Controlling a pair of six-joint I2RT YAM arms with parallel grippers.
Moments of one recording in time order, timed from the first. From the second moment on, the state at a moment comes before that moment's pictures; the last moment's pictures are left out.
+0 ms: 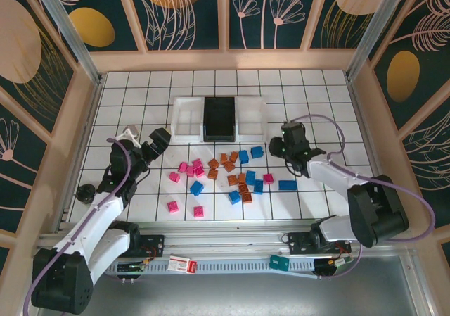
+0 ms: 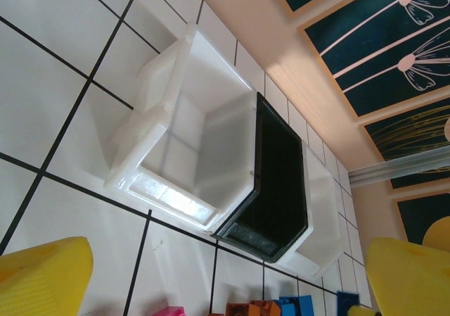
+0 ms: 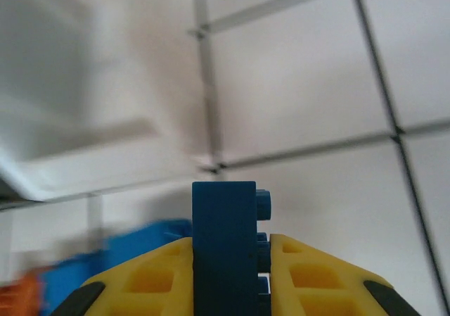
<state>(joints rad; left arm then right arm) -0.18 0.88 0.40 0.13 0.19 -0.94 0.42 1.34 0.68 -0.09 0.03 0.56</state>
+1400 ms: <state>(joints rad) -0.58 1.06 0.42 -0.25 -0.20 -0.83 0.51 1.60 0.93 -0.06 0.06 0.54</state>
